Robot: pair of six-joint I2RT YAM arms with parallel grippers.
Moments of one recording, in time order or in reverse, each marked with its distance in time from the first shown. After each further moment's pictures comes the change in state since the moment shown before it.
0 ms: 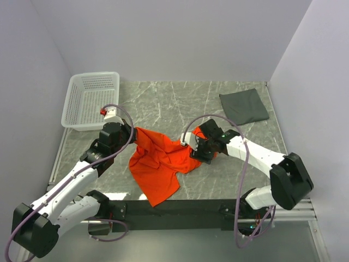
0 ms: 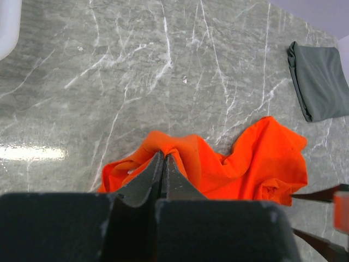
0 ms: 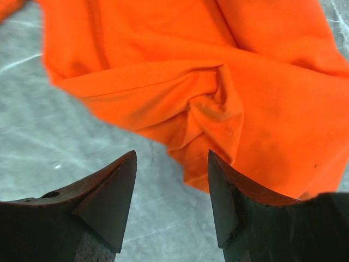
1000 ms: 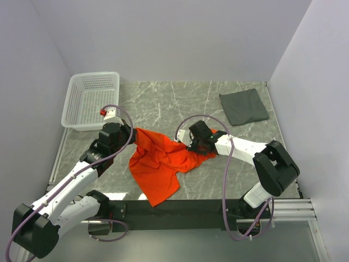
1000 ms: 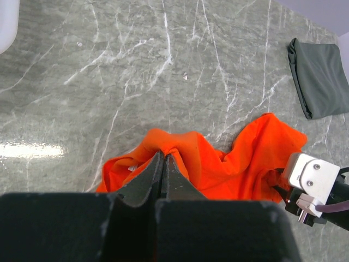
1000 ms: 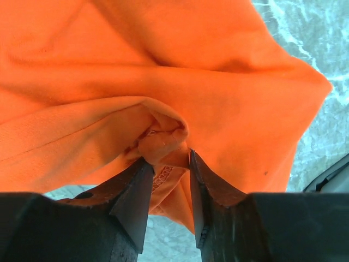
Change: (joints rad) left arm 0.012 -0.010 -0.014 -0.002 0.022 -0.003; right arm 0.074 0.199 0.011 0.224 0.348 0.054
